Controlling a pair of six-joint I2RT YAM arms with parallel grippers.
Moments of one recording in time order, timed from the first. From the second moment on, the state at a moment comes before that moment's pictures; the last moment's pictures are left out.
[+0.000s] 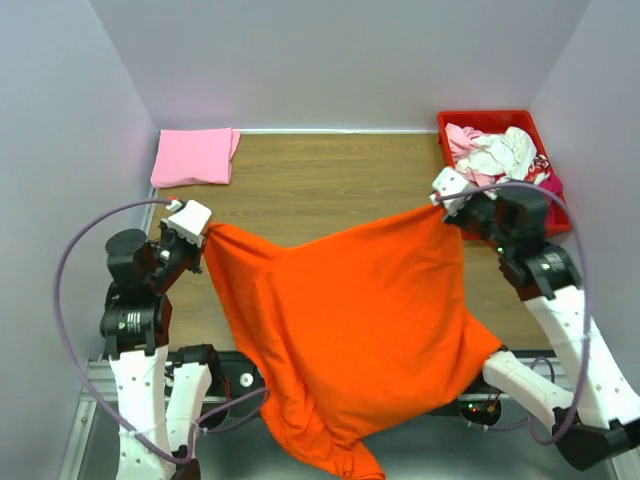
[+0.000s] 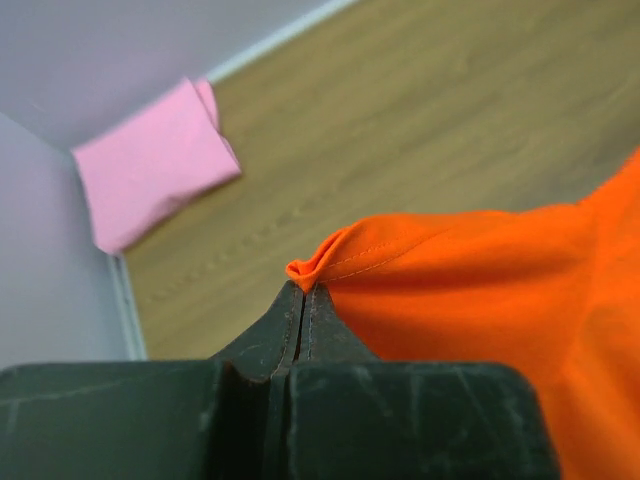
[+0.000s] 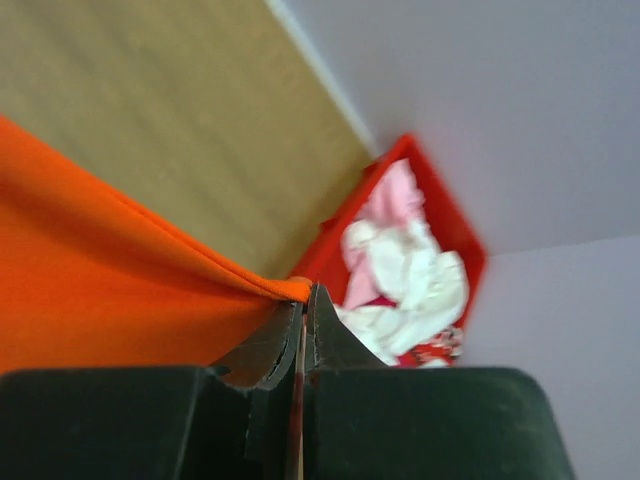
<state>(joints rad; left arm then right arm) 0.11 0.59 1.00 -0.68 0.47 0.40 0.31 0.85 1.16 -0.56 -0.03 -0.78</state>
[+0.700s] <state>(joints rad) 0.10 1.48 1.02 -0.26 0.38 0.47 0.31 1.64 1.08 -0.09 -0.05 -0.79</state>
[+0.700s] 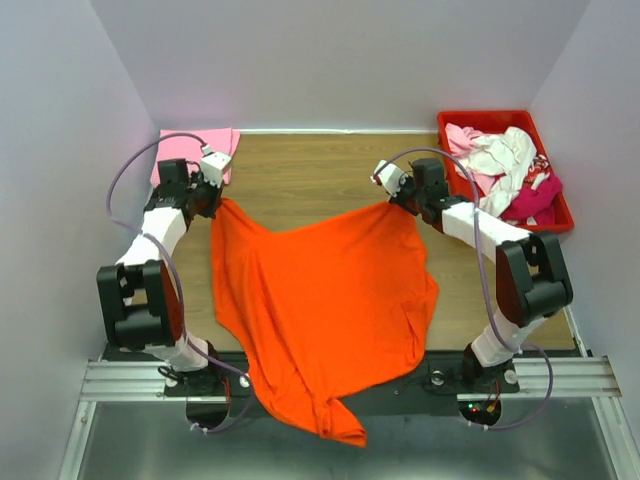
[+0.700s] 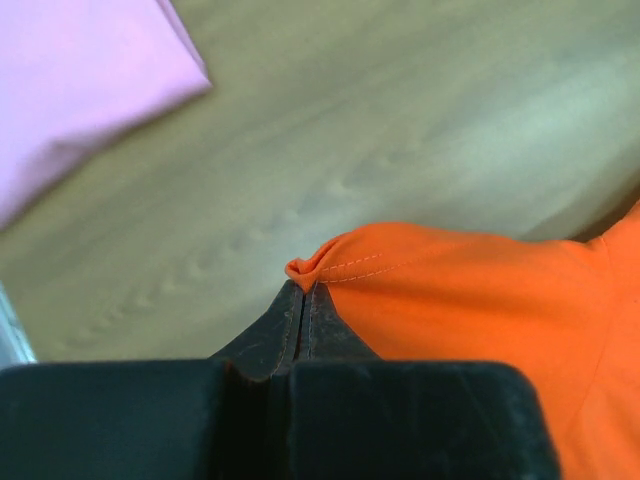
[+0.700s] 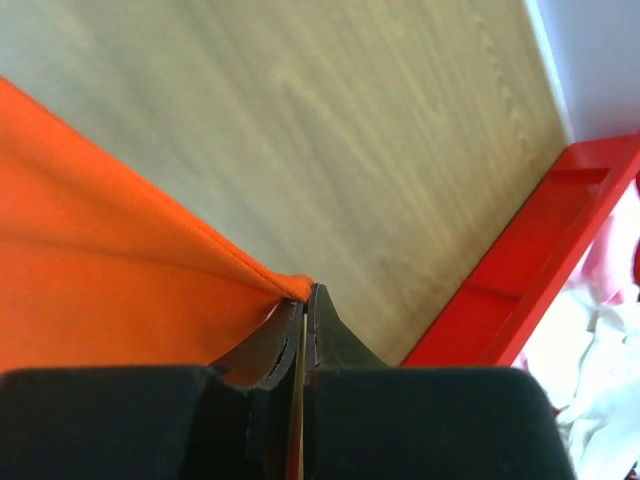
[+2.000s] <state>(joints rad) -0.03 1.76 1.47 -0.45 0.33 0.48 0.26 1.84 1.59 -0.47 -0.01 -0.55</state>
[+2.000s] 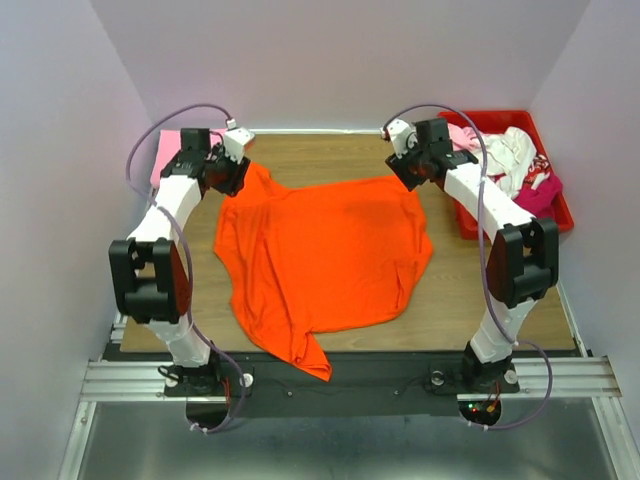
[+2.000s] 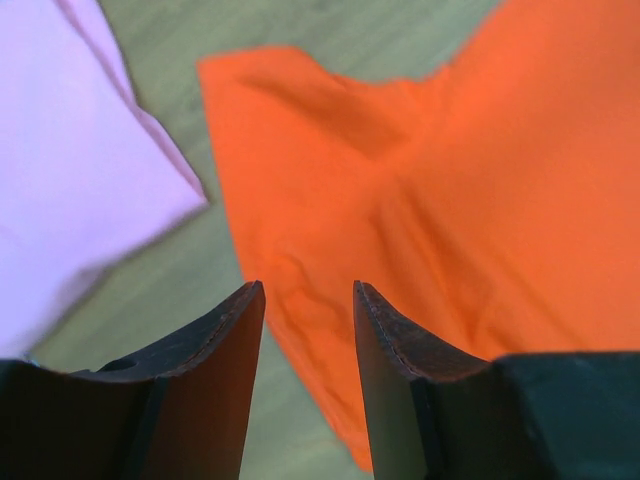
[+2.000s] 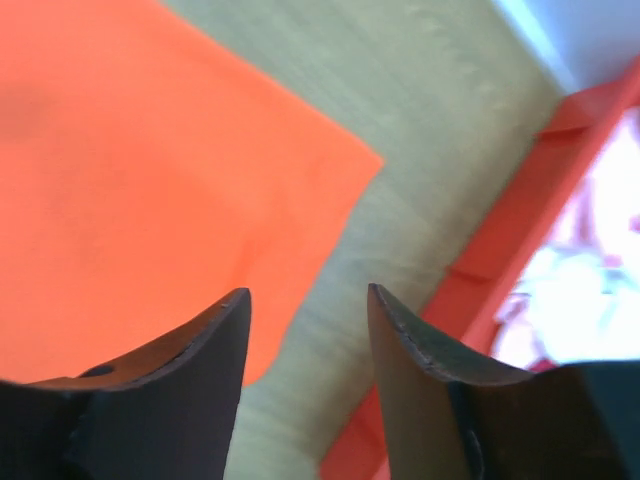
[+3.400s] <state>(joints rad) 0.08 1.57 1.06 -0.59 0.24 0.53 0.17 1.55 1.20 -0.90 -0.25 -0.58</state>
